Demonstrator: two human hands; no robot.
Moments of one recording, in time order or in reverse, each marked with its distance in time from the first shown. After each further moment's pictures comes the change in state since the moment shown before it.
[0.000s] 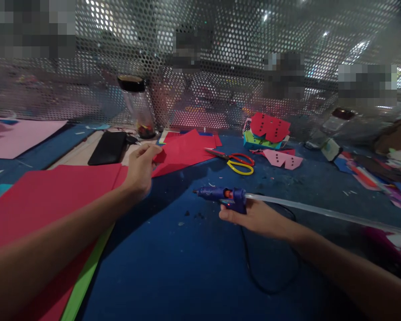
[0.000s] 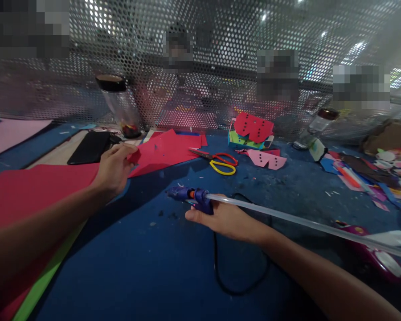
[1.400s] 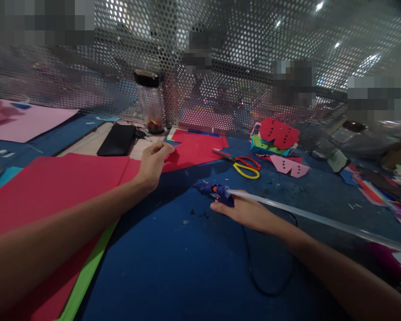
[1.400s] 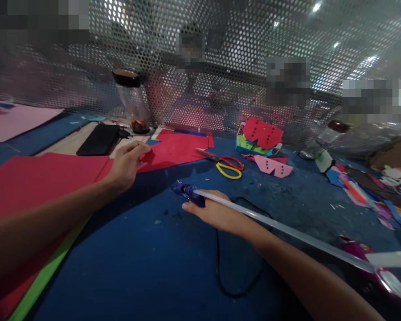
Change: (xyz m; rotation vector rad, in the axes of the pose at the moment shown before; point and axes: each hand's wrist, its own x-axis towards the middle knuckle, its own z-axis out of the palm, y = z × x) left_hand 0.011 -0.023 -0.004 0.072 0.022 0.085; right_hand 0.037 -0.012 0.009 -0.359 -0.015 0.060
